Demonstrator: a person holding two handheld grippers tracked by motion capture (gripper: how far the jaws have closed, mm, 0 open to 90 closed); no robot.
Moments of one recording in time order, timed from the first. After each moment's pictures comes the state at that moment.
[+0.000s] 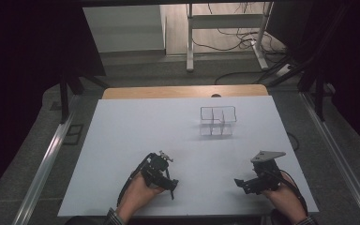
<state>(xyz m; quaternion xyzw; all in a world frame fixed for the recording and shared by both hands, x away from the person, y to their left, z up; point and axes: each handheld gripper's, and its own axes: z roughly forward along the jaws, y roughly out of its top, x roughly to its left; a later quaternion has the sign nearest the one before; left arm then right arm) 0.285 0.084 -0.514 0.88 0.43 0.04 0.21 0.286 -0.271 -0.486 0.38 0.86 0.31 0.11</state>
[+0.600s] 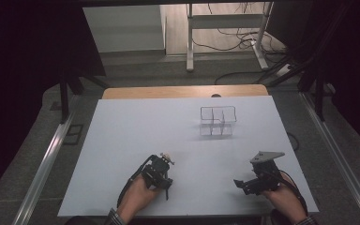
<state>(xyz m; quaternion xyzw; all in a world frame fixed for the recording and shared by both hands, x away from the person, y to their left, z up) 0.279 0.080 -0.508 0.89 0.43 0.04 0.15 0.285 -0.269 -0.487 0.37 0.87 0.31 0.11</state>
